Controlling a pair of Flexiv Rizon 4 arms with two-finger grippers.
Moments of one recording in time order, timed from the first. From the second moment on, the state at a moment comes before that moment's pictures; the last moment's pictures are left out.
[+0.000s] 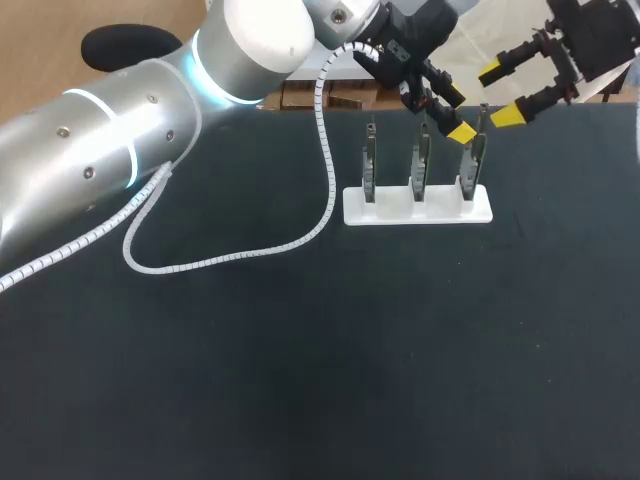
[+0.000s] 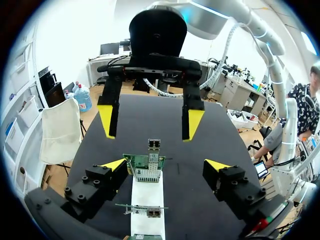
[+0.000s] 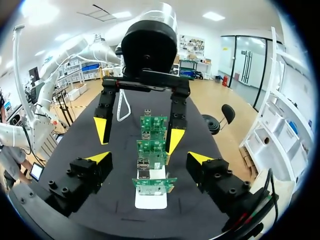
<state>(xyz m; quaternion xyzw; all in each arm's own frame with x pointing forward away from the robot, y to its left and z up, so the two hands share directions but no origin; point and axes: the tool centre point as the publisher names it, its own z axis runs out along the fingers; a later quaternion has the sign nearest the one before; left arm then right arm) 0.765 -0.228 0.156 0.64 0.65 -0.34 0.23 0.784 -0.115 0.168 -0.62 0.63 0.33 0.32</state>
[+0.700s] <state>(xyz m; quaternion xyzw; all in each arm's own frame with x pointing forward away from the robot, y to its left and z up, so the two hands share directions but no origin) 0.765 -0.228 0.156 0.64 0.65 -0.34 0.23 0.775 -0.135 0.183 -0.58 0.64 0.37 0.35</state>
